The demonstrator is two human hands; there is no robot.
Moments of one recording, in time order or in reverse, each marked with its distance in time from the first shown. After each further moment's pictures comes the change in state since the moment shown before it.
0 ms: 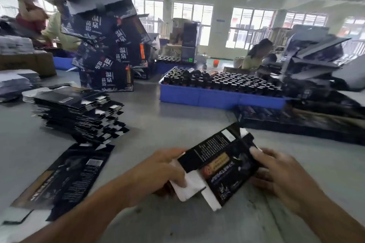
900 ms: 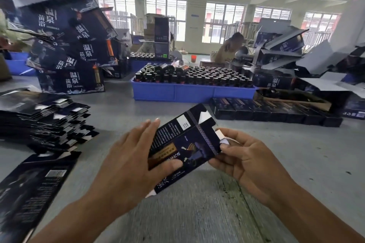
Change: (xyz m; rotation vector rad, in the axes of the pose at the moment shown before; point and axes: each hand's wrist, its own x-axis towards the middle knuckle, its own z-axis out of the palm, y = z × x) left_hand 0.002 0.006 0.021 0.955 0.458 0.315; right_hand -0.017 -0.005 0.002 0.345 -0.241 -0.114
